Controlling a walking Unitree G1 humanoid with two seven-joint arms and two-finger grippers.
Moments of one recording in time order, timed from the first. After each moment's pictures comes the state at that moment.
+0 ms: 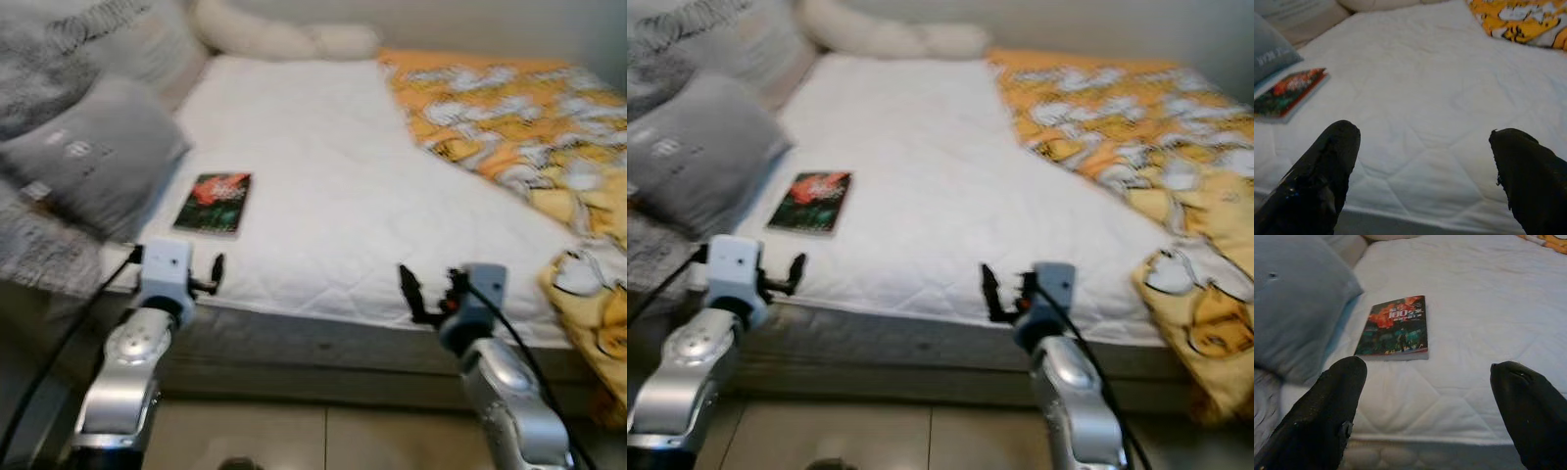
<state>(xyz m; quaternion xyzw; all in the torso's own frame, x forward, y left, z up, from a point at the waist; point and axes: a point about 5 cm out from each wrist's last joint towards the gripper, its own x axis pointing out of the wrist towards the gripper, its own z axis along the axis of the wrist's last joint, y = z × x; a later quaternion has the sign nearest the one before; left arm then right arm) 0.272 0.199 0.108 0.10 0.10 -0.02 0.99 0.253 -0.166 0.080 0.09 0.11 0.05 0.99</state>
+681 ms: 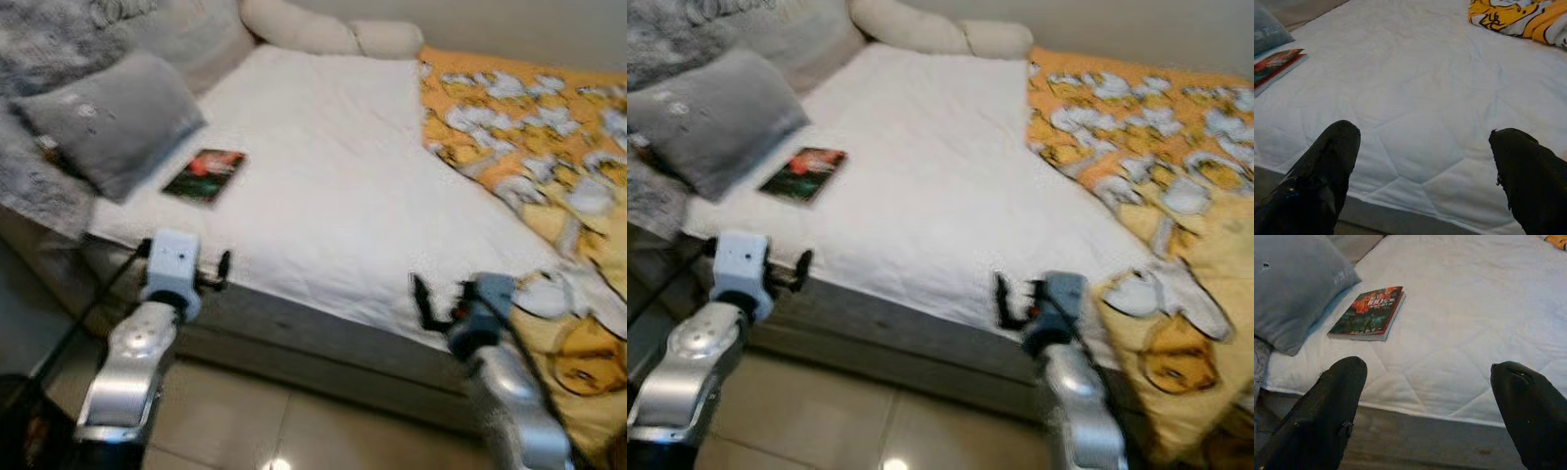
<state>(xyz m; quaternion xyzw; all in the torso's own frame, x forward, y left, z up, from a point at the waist) 0.278 0.200 0.113 0.11 0.10 -0.03 0.99 0.249 -0.165 0.073 0.09 0.12 0.02 0.99</state>
